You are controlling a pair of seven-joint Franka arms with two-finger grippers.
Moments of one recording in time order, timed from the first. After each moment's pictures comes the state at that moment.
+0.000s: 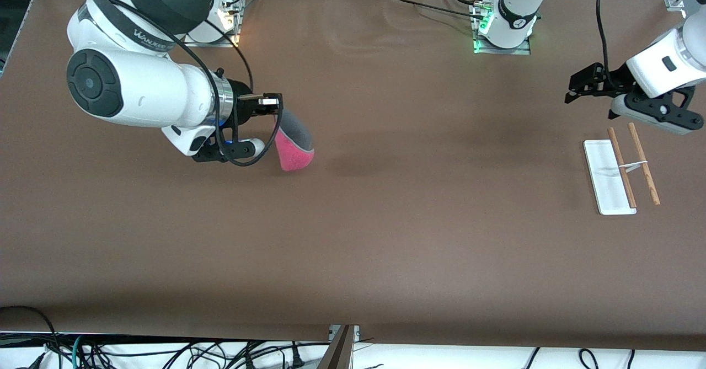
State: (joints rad) left arm 0.01 0.02 -0.06 -1.65 -0.16 1.54 0.29; right arm 0.34 0.55 0.11 -0.96 0.52 1.35 0.58
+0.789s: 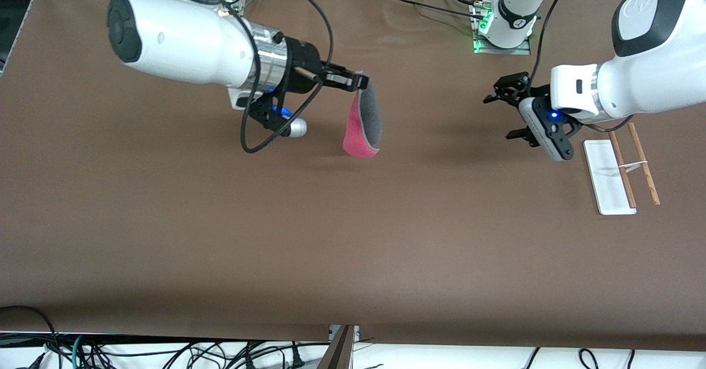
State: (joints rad) left arm -0.05 0.15 -0.13 -1.65 -0.54 1.64 0.66; right arm 0.49 0.54 0.12 -0.95 0.76 1.73 1.11
